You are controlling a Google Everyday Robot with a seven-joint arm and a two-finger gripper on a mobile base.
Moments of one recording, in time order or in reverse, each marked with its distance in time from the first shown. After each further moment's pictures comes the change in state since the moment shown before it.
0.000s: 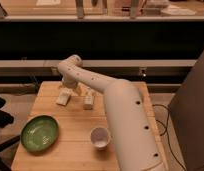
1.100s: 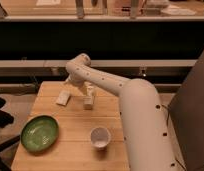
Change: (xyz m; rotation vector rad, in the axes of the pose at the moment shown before) arm 0.022 0.031 -0.033 0.065 0.066 0.098
